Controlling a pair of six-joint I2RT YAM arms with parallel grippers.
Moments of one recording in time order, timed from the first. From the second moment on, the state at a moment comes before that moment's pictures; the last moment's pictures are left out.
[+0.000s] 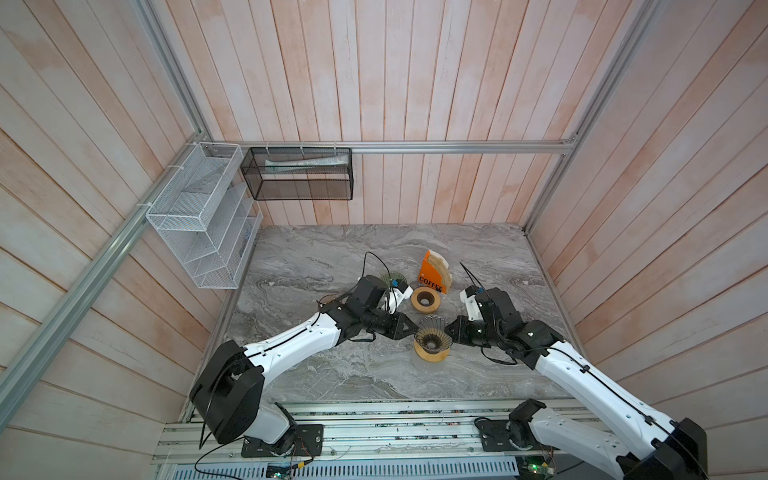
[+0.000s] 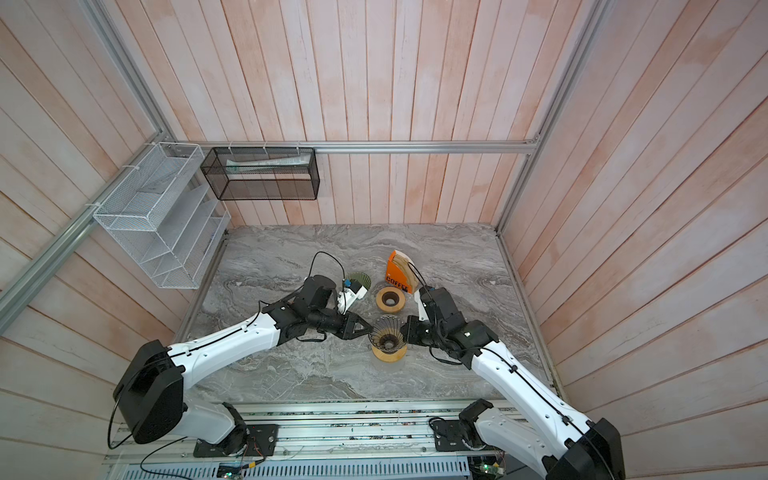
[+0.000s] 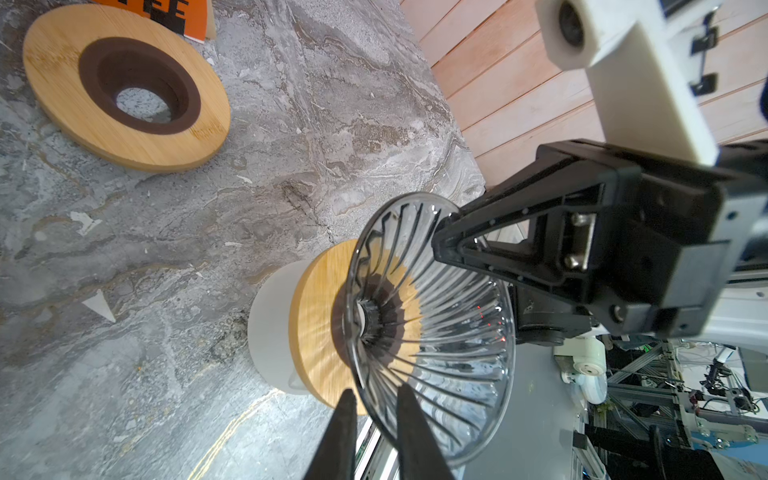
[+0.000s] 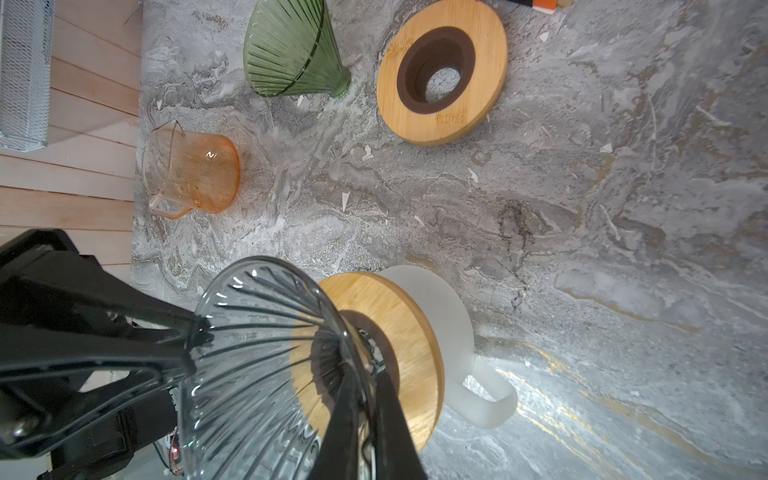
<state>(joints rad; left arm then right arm) -0.74 1.48 0.99 -0.24 0.61 -0.42 0.57 0.99 0.78 -0.64 -0.21 0.68</state>
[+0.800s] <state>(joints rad) -0.75 1.48 0.97 -0.20 0.62 -0.45 0.57 0.96 0.74 -0.61 -0.21 0.69</state>
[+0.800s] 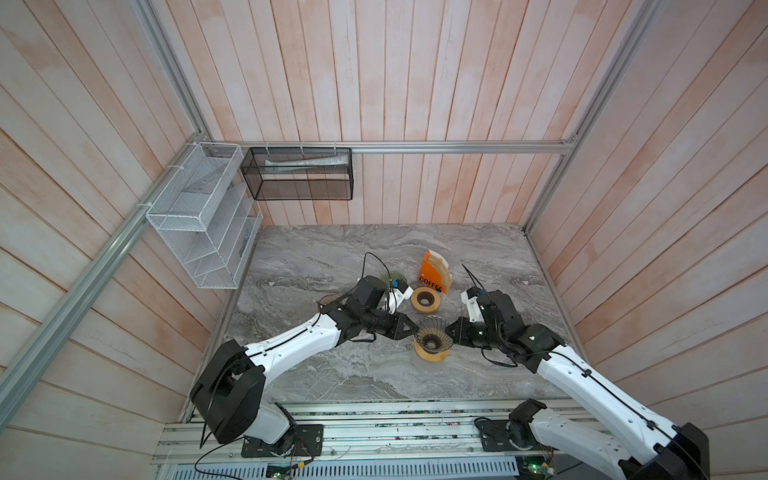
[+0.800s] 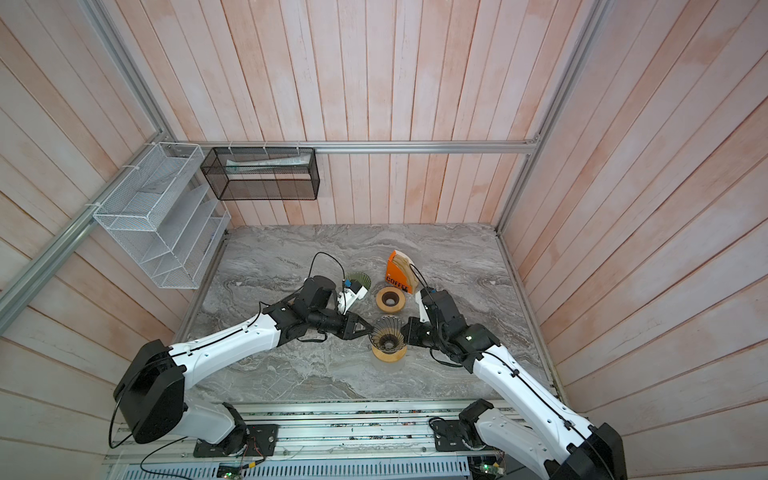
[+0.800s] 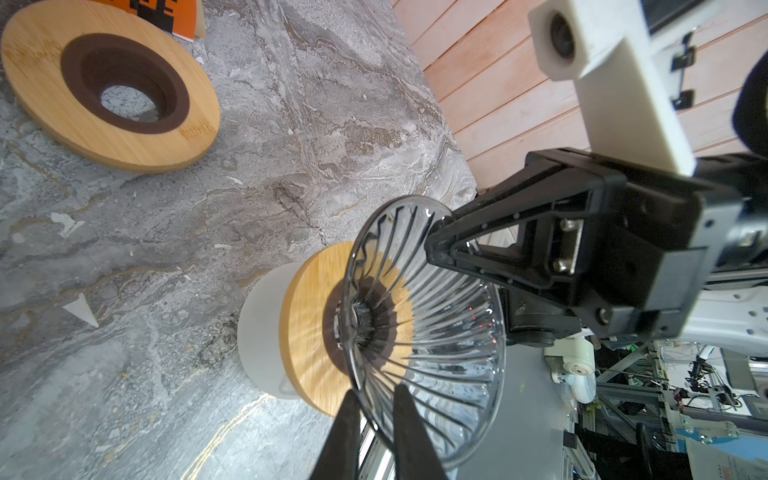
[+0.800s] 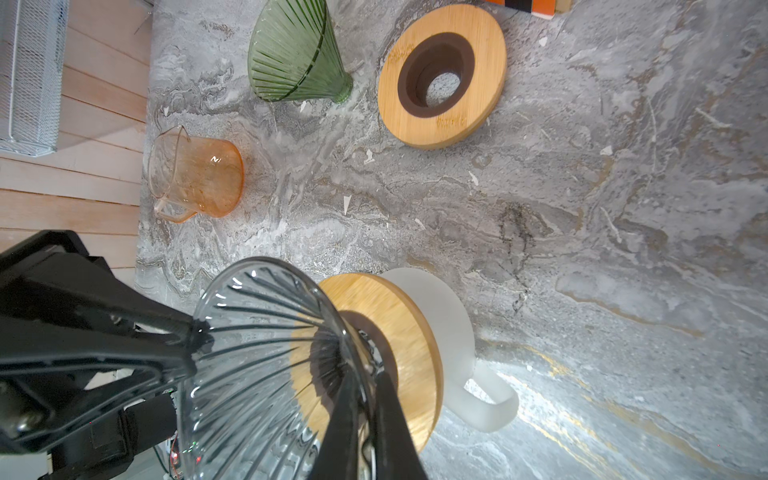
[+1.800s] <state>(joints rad) -0.75 1.47 0.90 -0.07 0.63 -0.51 0.57 0.95 0.72 -0.59 -0.20 0.69</state>
